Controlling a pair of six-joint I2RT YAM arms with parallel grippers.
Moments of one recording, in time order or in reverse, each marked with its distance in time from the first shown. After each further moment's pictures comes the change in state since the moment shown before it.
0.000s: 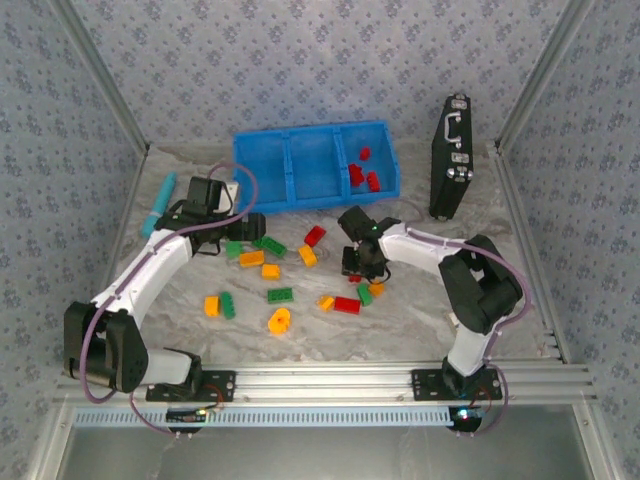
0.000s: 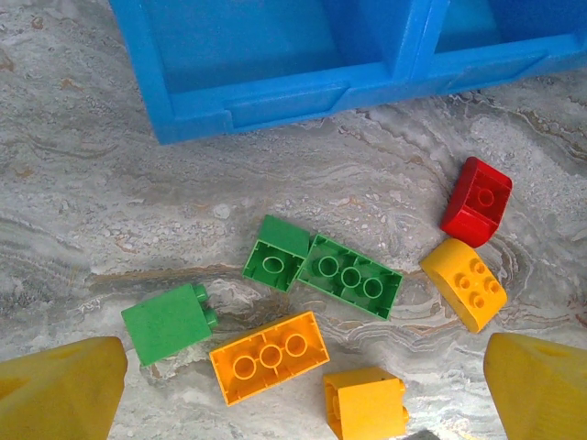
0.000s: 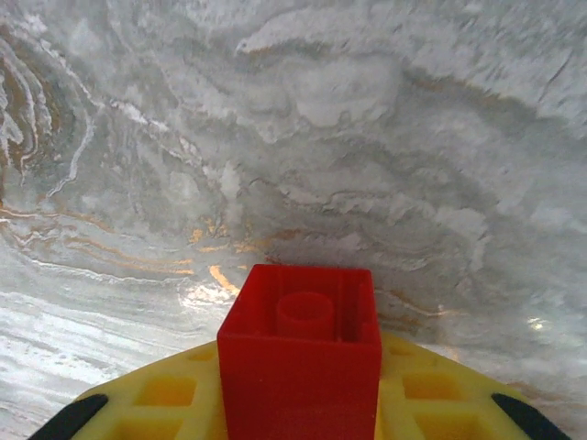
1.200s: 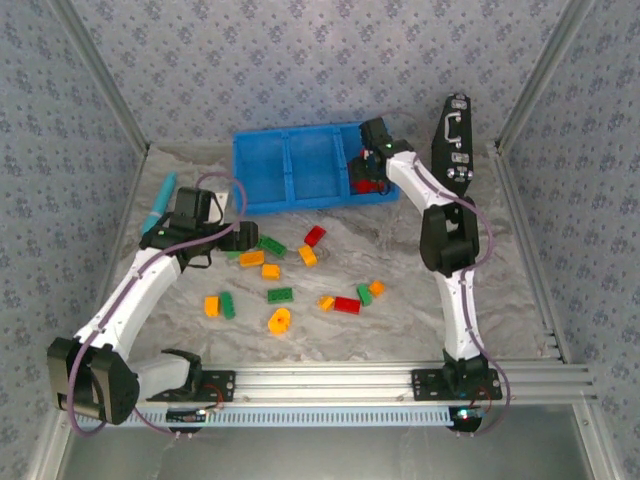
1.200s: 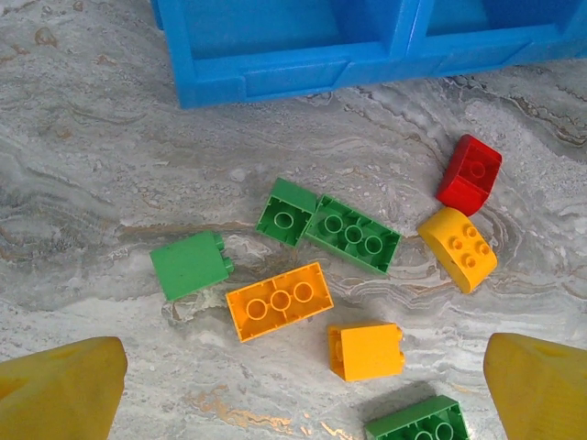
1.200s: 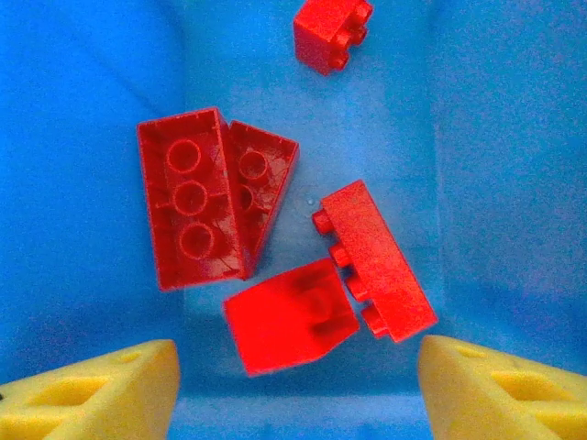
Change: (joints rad) left arm 0.006 -0.161 -0.061 -0.079 -0.015 -0.011; right arm -0.292 0.517 0.950 -0.101 0.175 -0.481
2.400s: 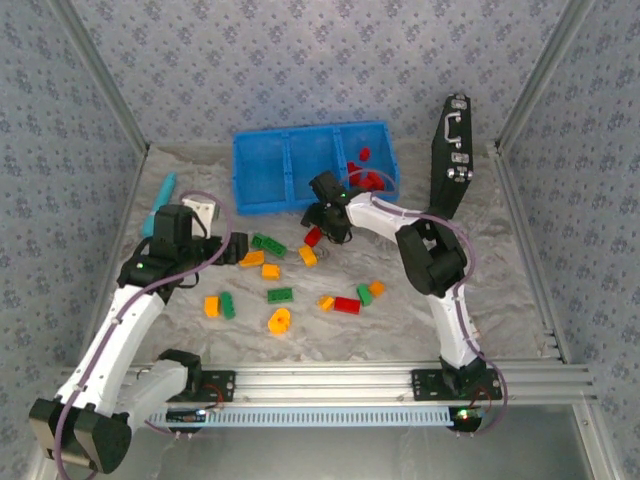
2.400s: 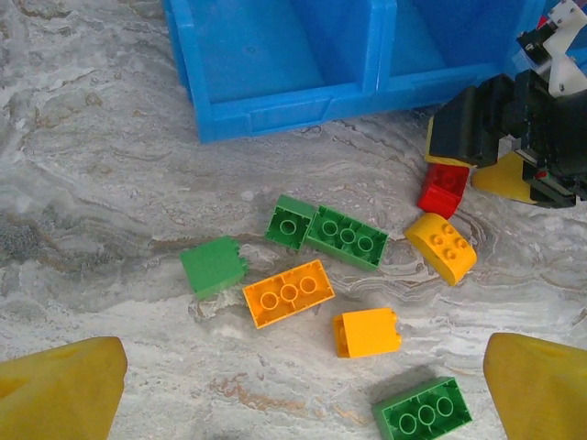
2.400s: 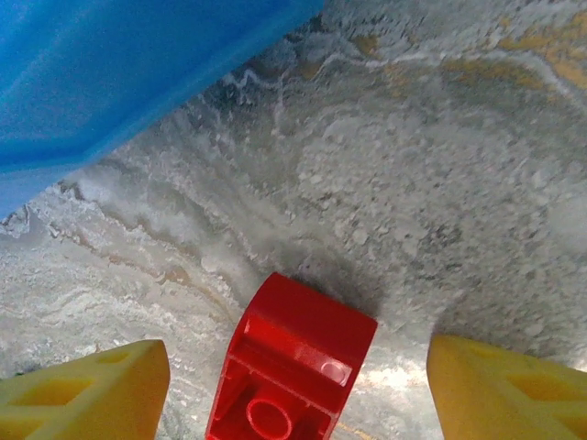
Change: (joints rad) left arm 0.016 -0.261 -0.099 -0.004 -0.003 0.065; right arm 0.287 -0.098 -0.399 0.178 -0.198 0.775
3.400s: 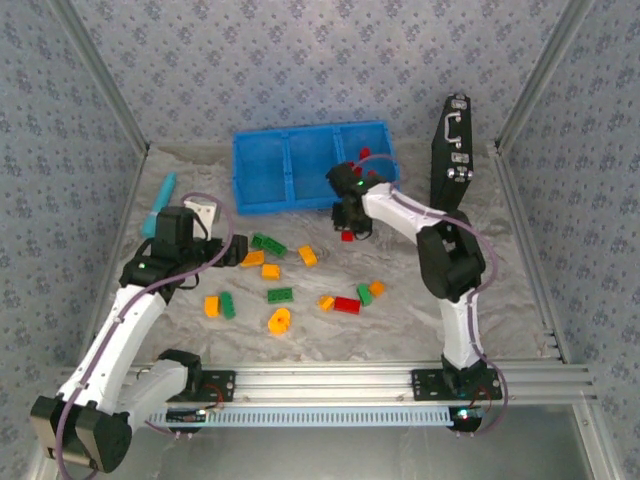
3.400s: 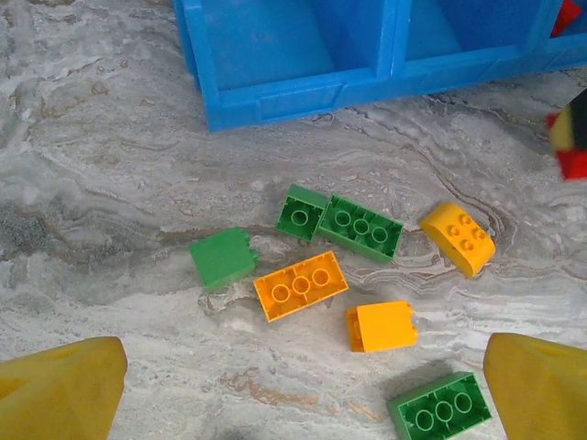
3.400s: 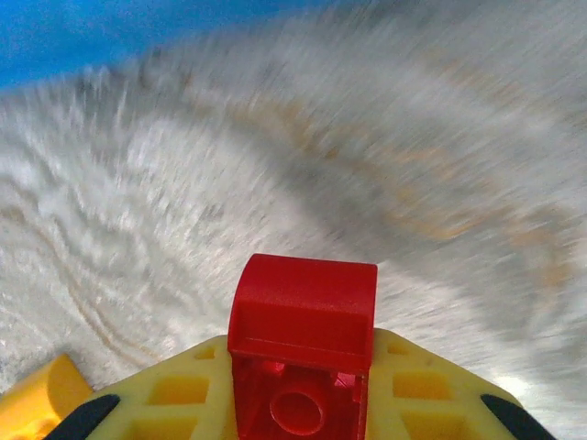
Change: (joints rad) left arm 0.004 0.012 -0.024 0.009 -0.013 0.017; right arm -0.091 -0.134 -0.012 -0.243 0.163 -0.394
